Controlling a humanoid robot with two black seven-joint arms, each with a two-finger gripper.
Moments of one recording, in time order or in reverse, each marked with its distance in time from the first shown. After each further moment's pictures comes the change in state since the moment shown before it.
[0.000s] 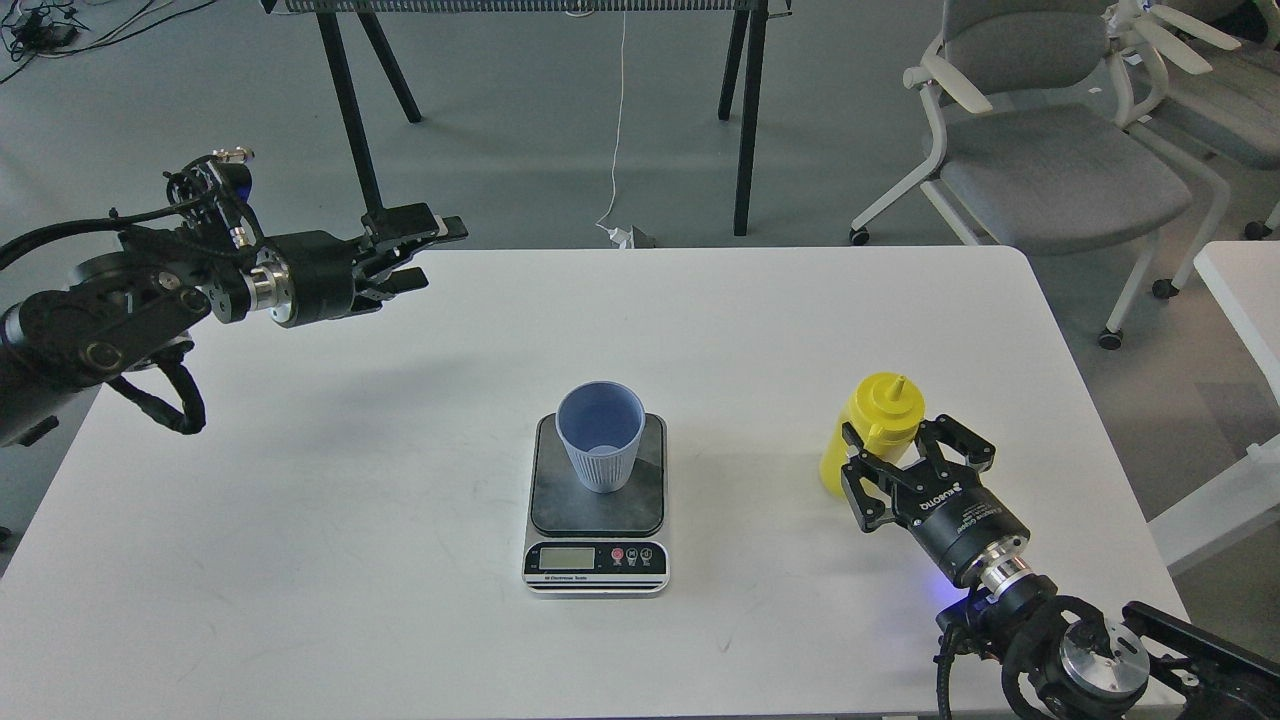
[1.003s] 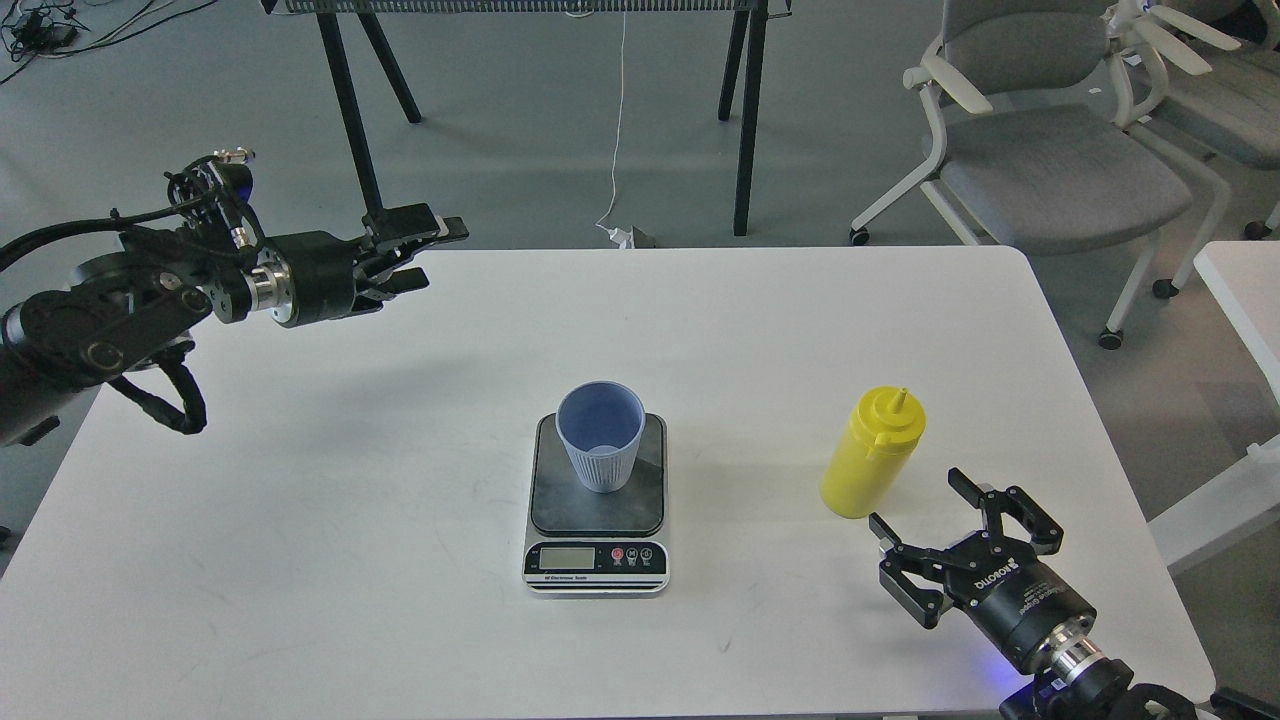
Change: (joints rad) left arm -0.001 -0.001 -0.002 0.000 0.000 0.000 0.000; right arm -0.227 -0.222 0.021 0.245 -0.003 0.000 0.007
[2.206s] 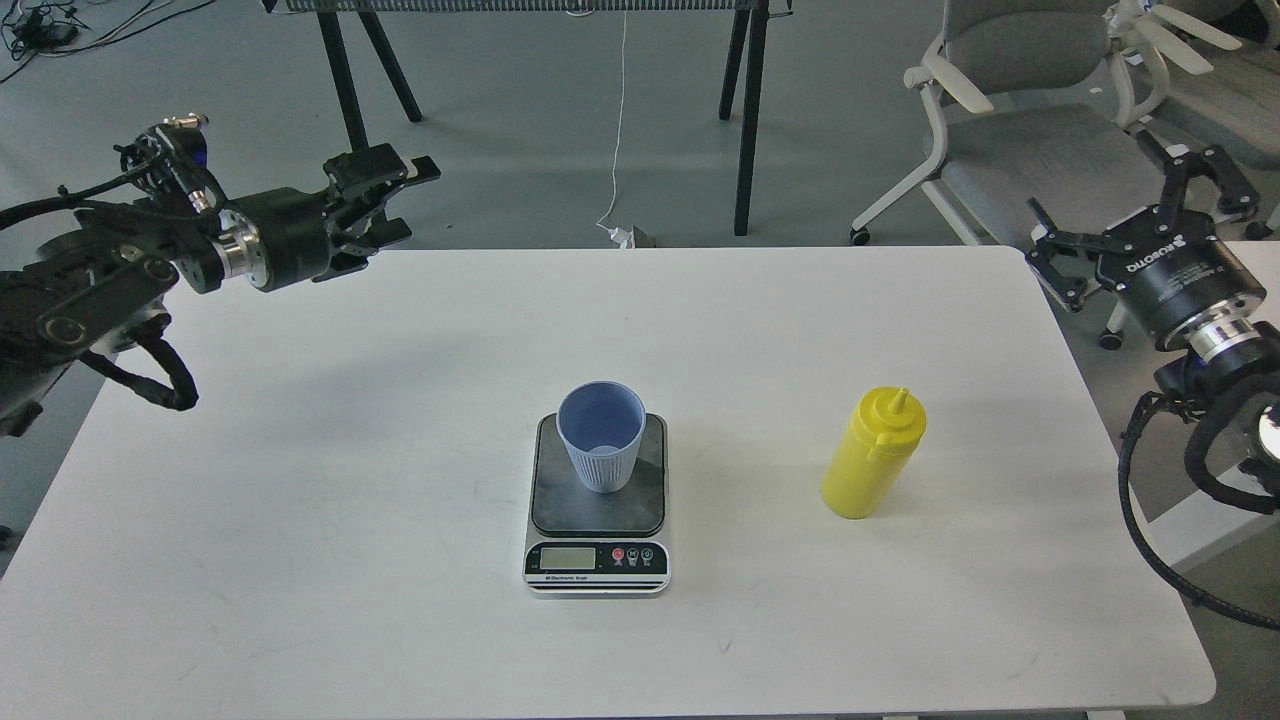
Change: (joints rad) left arm 0.003 0.049 -0.110 0.002 -0.098 0.000 0.000; right arm 0.748 -0.067 -0.181 -0.433 -0.055 0.000 0.098
